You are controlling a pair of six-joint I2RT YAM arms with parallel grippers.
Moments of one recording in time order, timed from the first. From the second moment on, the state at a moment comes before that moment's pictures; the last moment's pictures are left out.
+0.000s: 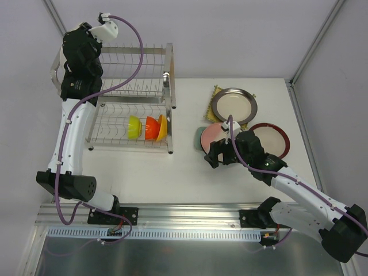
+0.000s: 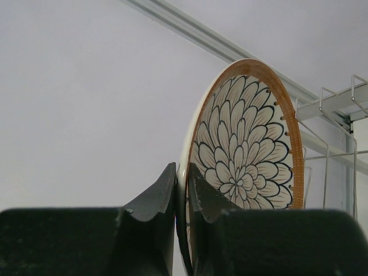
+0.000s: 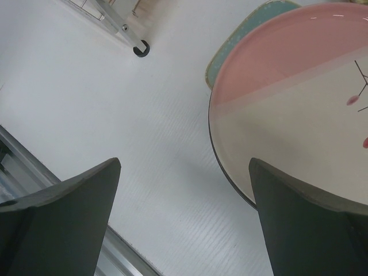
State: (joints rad) left arm -0.13 1.49 1.86 -0.27 -0.52 1.11; right arm 0.70 0.93 0.66 -0.28 -0.09 0.25
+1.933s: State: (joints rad) left arm -0.08 1.48 1.90 -0.35 -0.53 0.84; right arm 0.71 0.92 0.66 -0.28 -0.09 0.25
